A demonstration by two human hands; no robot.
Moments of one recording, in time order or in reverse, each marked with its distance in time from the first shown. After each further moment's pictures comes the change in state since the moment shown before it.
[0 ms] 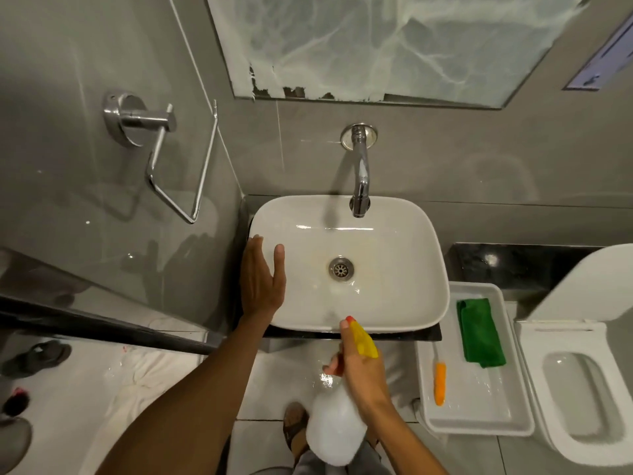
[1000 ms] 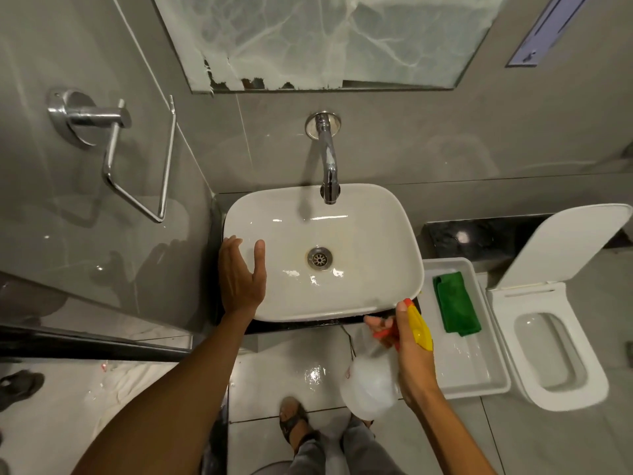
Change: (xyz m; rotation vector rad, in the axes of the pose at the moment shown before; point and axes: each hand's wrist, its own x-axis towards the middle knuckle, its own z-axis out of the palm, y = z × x) left_hand 0.003 -0.011 0.006 -0.049 0.055 0.076; right_hand -0.007 -0.002 -0.088 0.165 0.259 -0.188
